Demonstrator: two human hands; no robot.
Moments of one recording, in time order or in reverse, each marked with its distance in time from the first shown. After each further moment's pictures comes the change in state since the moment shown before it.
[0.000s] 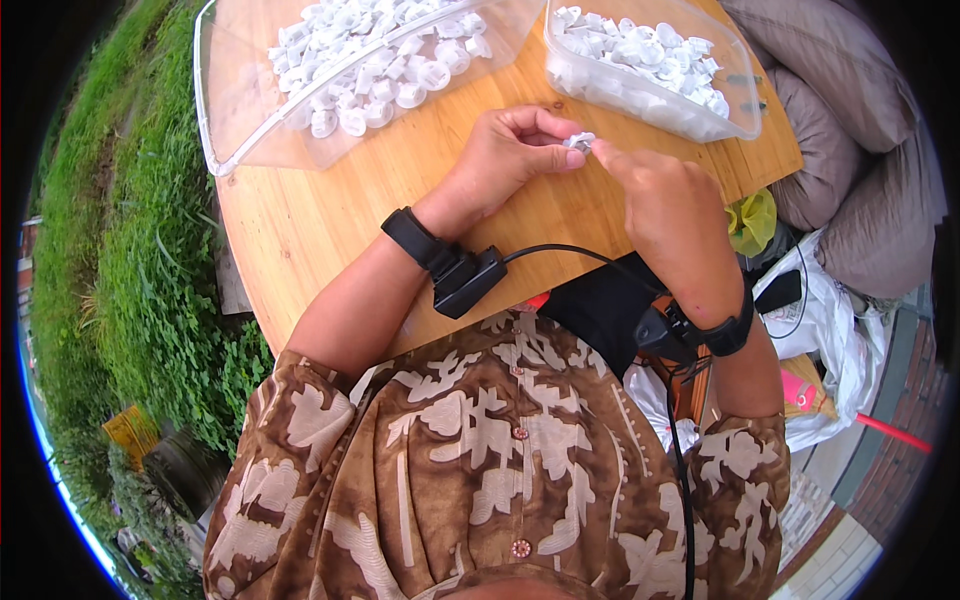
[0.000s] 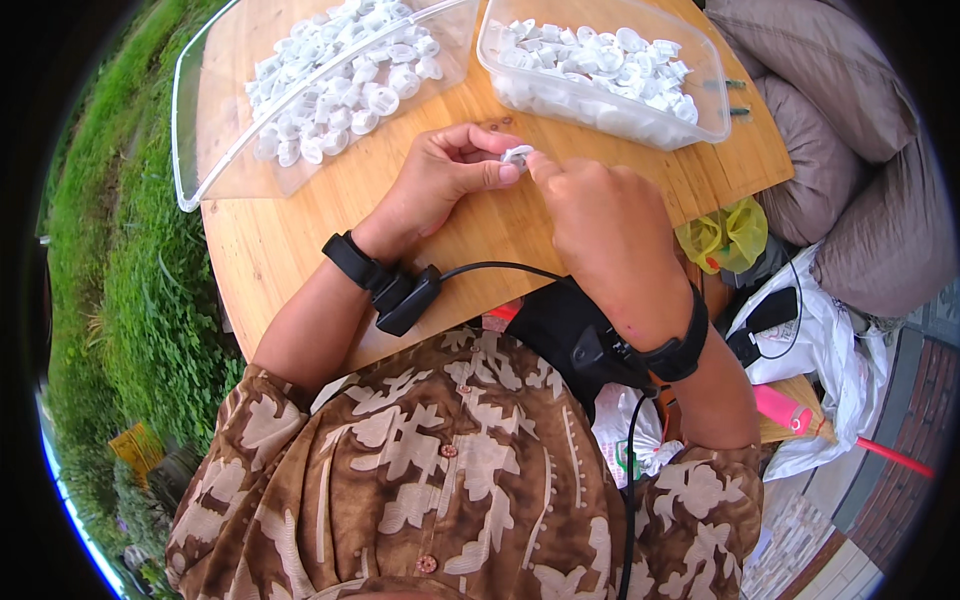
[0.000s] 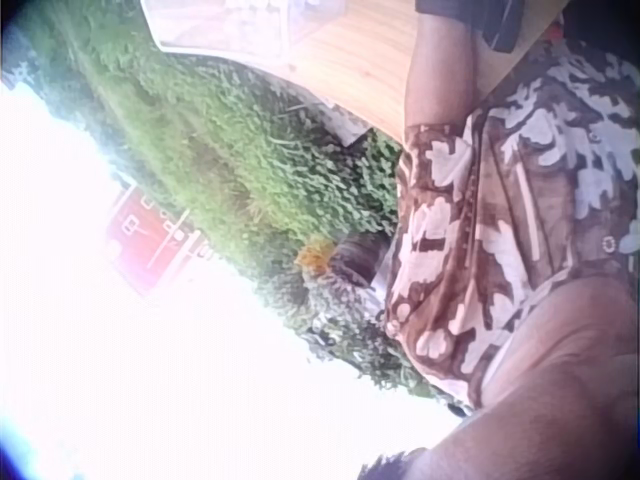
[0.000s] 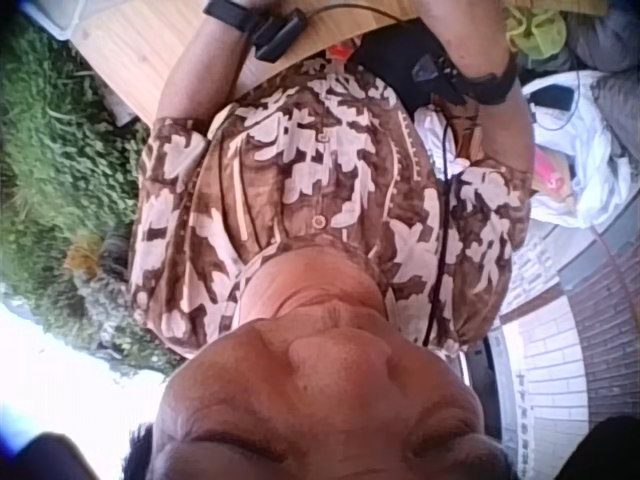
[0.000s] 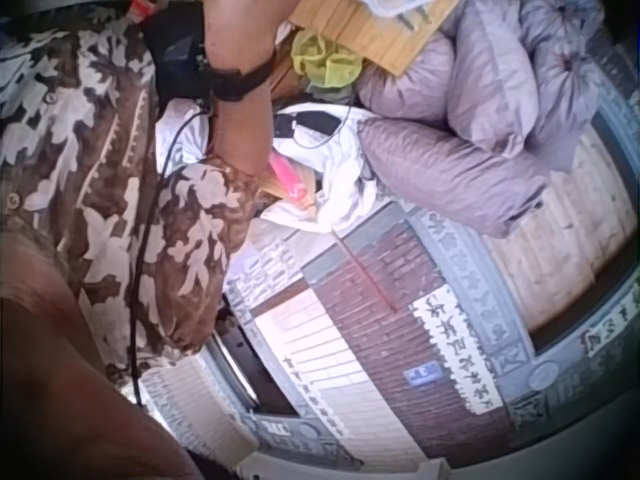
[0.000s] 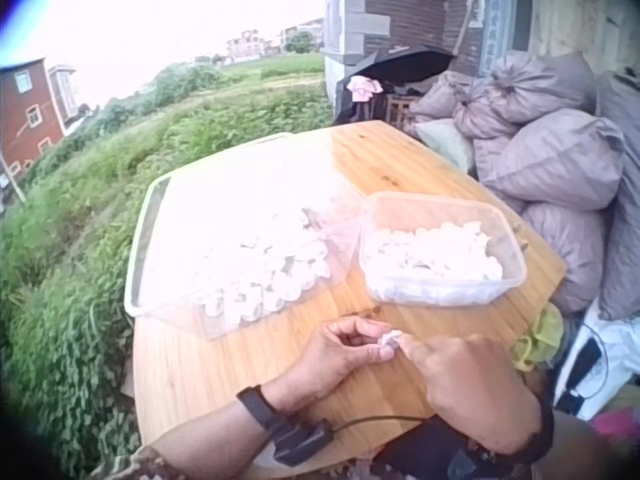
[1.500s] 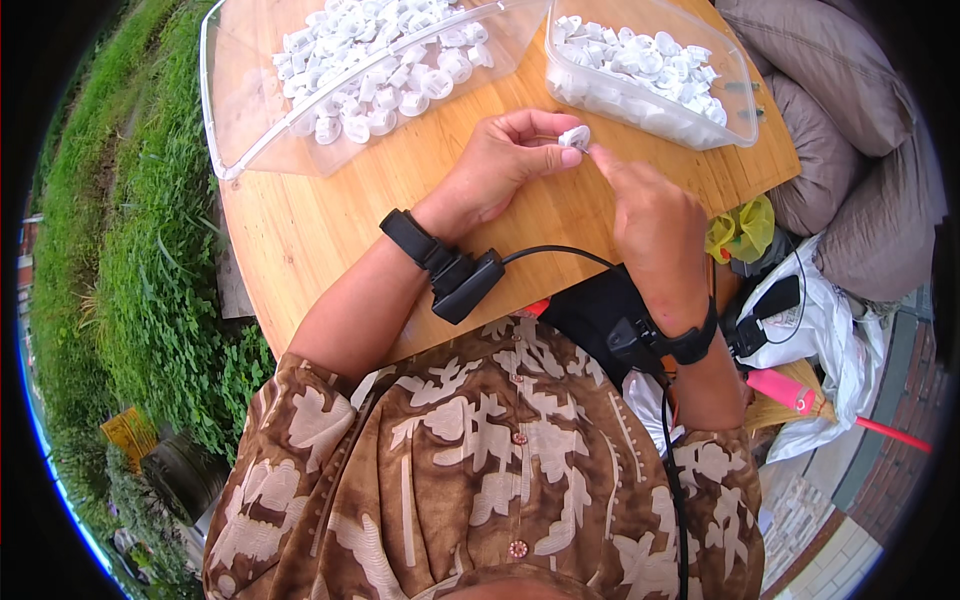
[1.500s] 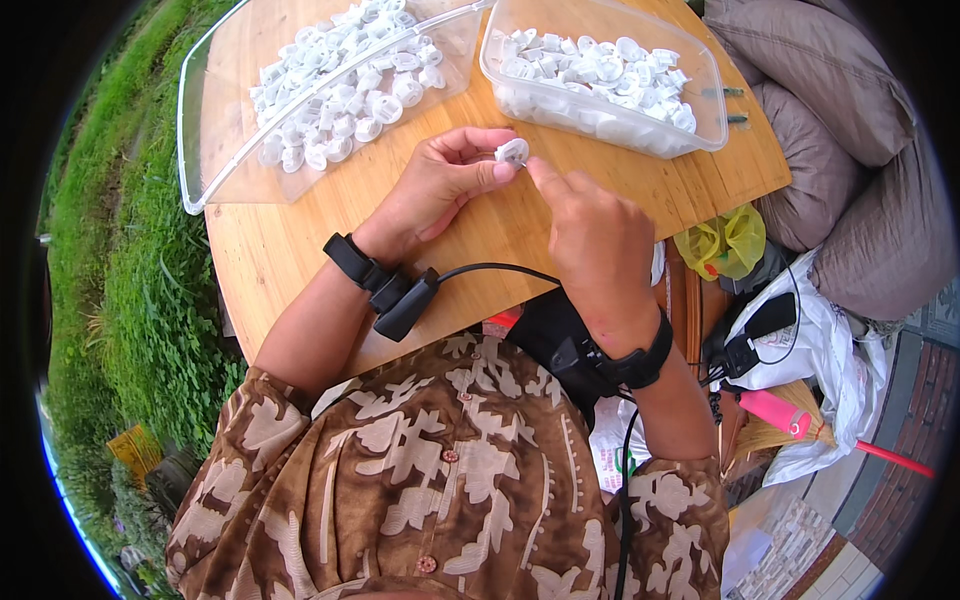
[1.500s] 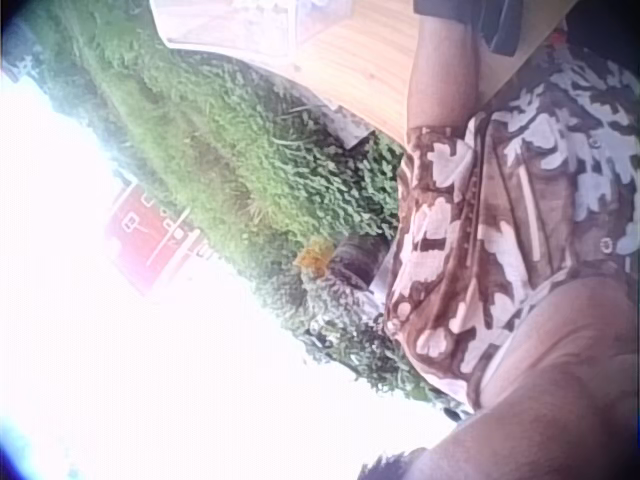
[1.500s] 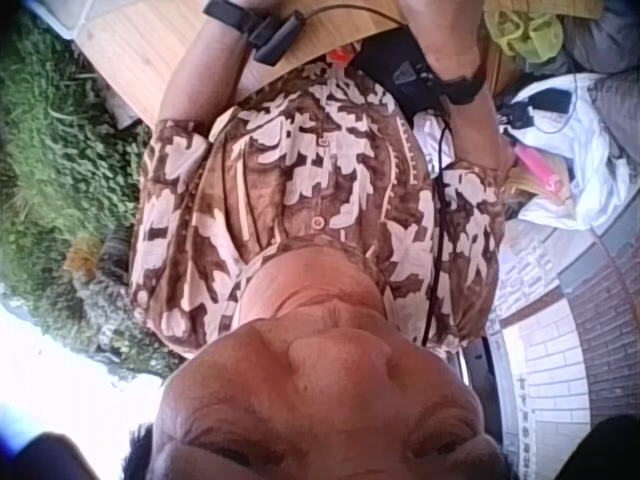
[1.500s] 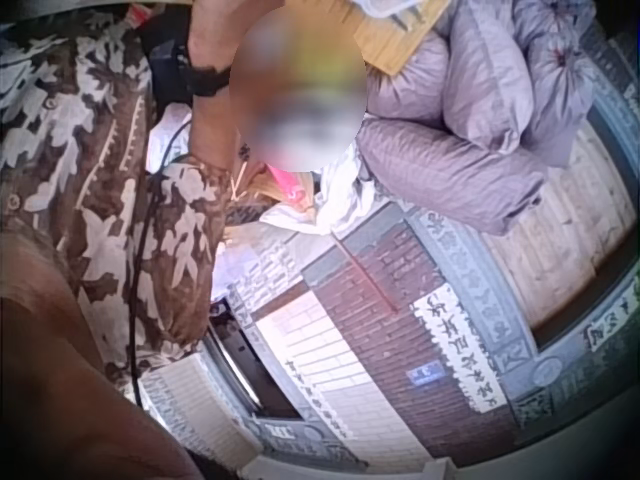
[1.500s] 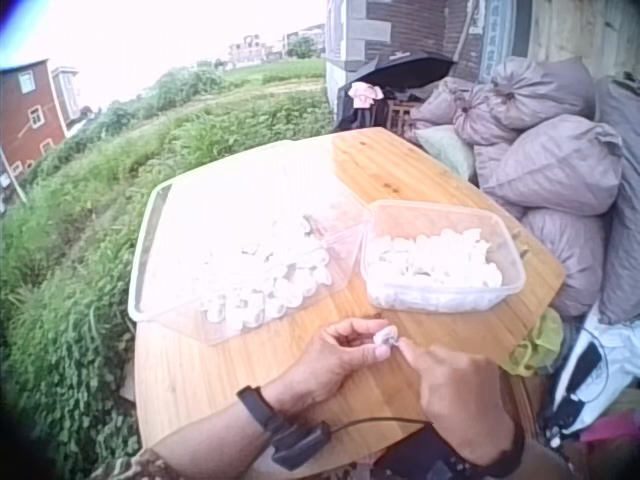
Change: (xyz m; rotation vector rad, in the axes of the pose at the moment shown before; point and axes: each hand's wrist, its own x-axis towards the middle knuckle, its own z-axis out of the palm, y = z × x) left_hand 0.002 0.003 -0.001 -0.171 -0.004 -0.021; right_hand -0.009 -0.008 0.024 0.117 0.216 0.141
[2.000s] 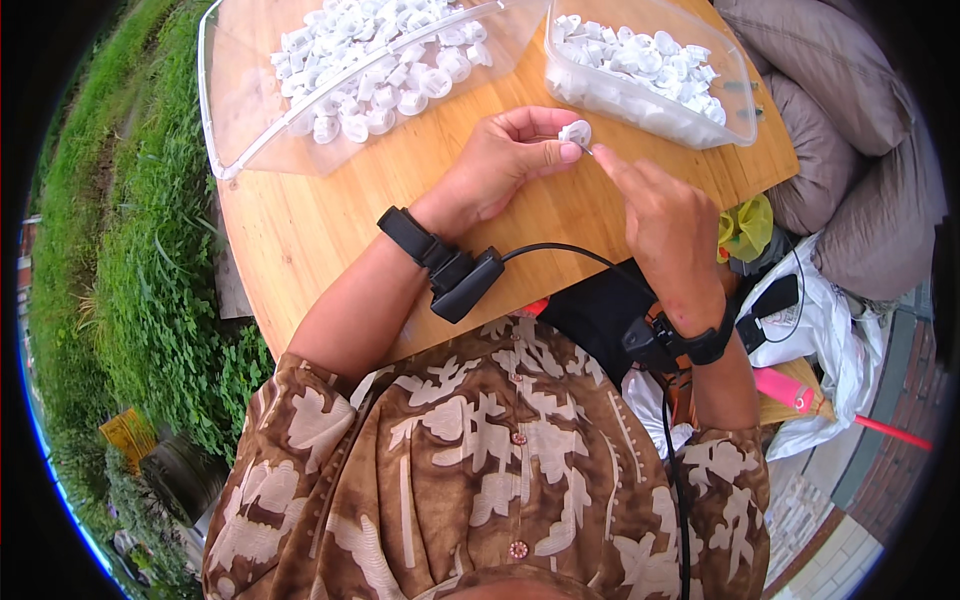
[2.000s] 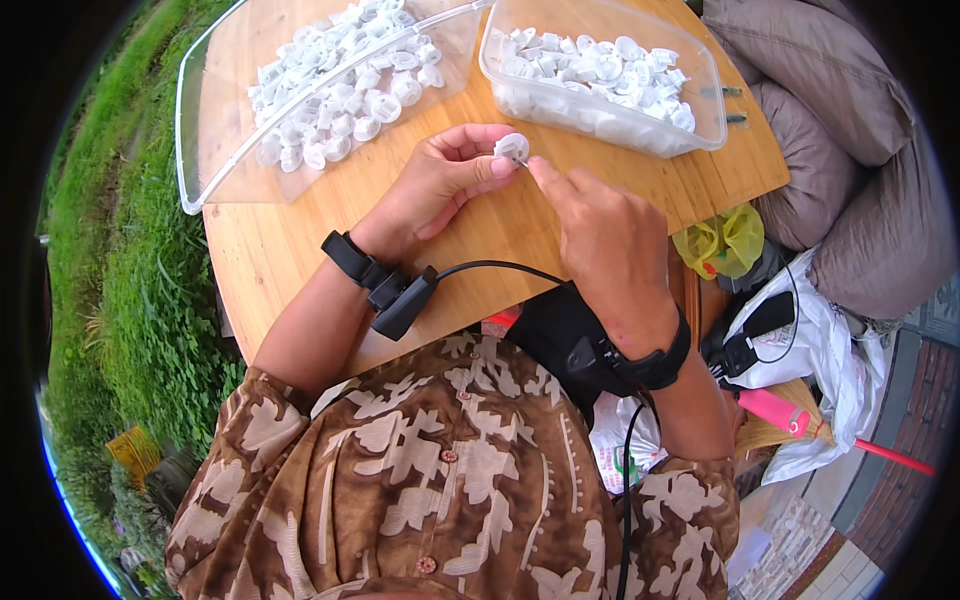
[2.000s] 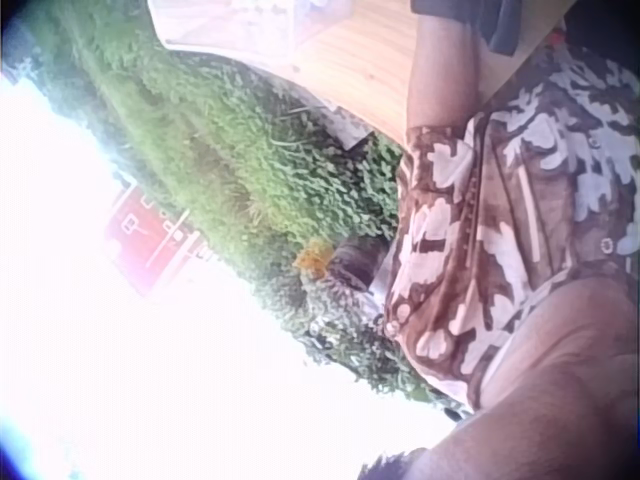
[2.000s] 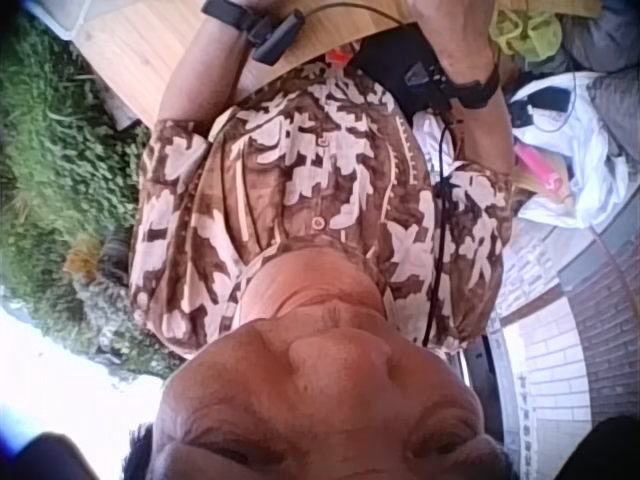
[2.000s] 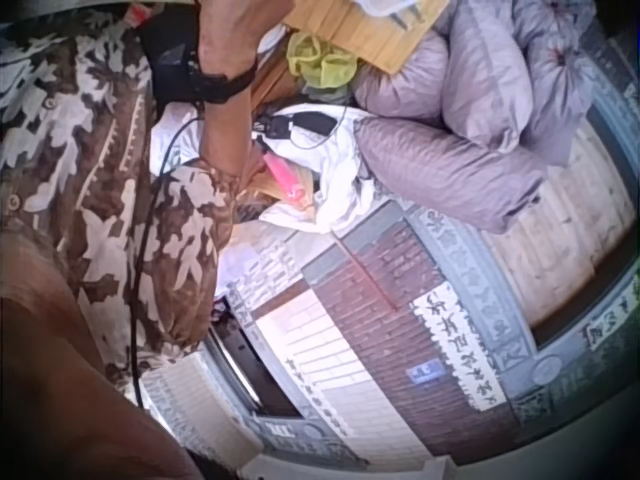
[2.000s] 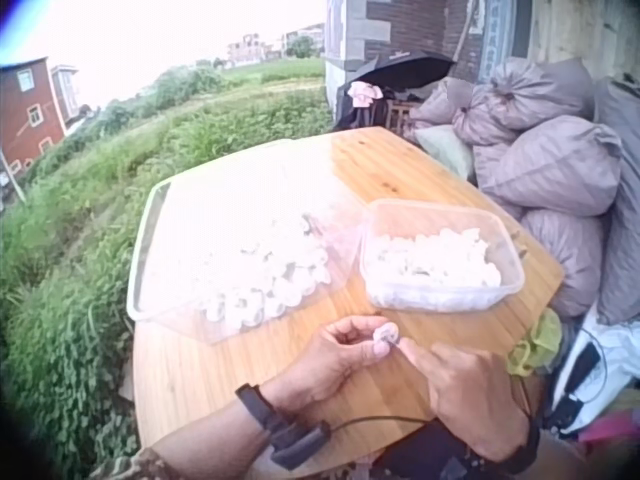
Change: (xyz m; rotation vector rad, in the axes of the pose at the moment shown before) left_hand -0.001 0.006 0.004 -0.032 0.031 -0.070; right_hand 0.001 0.006 -0.011 -0.044 -0.051 -0.080
